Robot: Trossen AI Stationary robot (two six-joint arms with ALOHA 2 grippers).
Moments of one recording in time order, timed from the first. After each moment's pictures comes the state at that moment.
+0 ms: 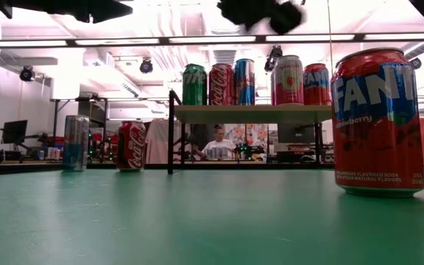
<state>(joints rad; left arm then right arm) 0.20 0.59 0.56 0.11 -0.17 0.59 -0.03 2.00 2.19 -1.50 -0.29 0.99</state>
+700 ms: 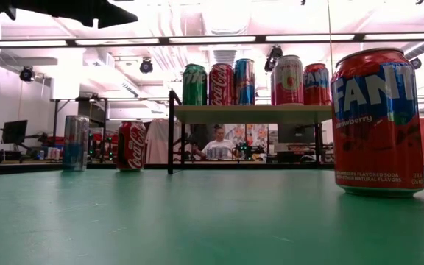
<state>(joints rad) 0.20 0.63 0.56 0.13 -0.23 0.58 0.30 1.94 2.01 -1.57 -0.28 1.33</state>
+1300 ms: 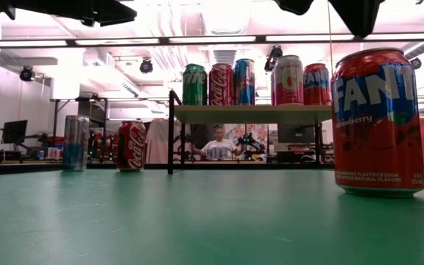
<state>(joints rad) 0.20 0.62 0.56 0.12 -0.23 0.43 0.33 1.94 1.88 -1.53 -0.20 1.40</state>
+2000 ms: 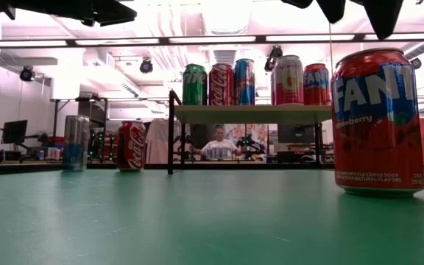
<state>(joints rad) 0.20 0.62 0.56 0.13 -0.23 0.44 0.37 1.94 1.88 -1.48 -0.15 1.48</state>
